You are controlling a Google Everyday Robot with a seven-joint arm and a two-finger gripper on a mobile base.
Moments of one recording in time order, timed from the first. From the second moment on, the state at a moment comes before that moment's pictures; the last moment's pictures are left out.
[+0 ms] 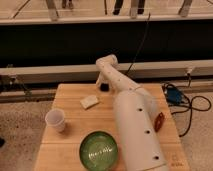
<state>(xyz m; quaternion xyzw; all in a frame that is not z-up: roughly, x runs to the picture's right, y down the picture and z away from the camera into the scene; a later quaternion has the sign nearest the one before) 0.004 -0.034 1.042 -0.16 -0.17 -0.62 0.74</state>
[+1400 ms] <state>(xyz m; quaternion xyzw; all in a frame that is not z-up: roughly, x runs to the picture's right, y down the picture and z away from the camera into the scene) -0.016 -0.019 0.979 -0.17 -0.21 -0.65 0.71</state>
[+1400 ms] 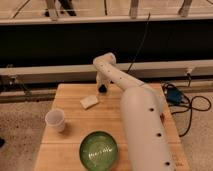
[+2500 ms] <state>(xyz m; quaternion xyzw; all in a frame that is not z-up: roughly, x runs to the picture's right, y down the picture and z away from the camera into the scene) -0.099 0.049 0.902 -0.17 -0.31 -0.70 0.62</state>
